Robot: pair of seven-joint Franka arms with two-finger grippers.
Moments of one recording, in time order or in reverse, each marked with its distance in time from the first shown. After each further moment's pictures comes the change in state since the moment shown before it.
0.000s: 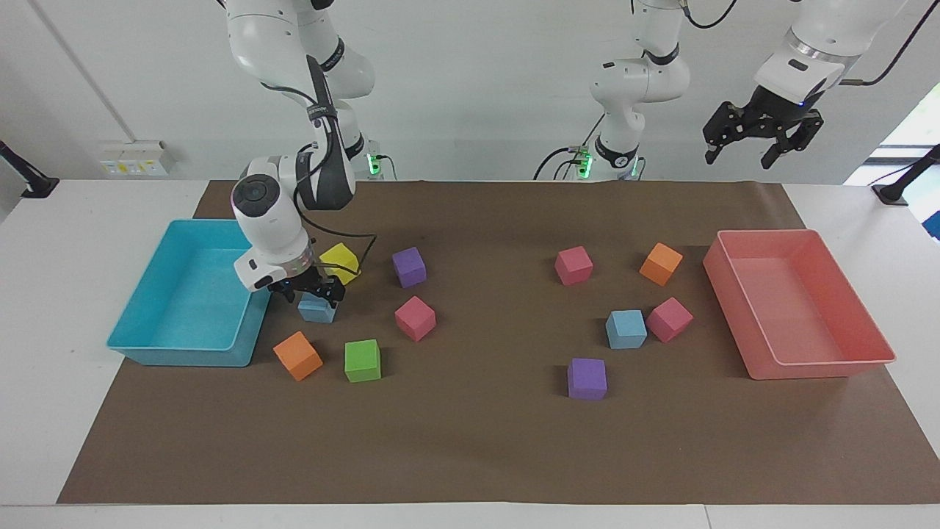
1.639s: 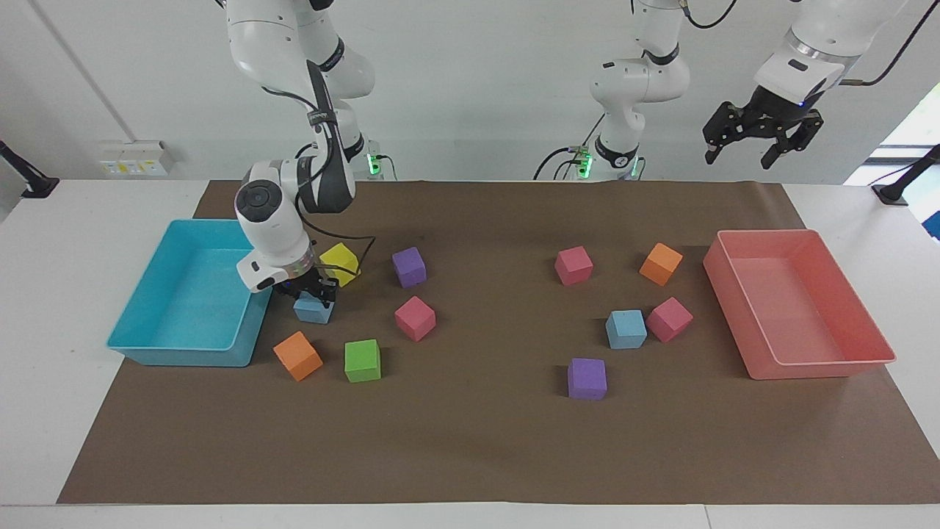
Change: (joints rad) left arm 0.000 0.000 0.000 0.000 0.000 0.000 0.000; right arm -0.012 -0.001 -0.001 -0.021 -0.005 0.005 0.000
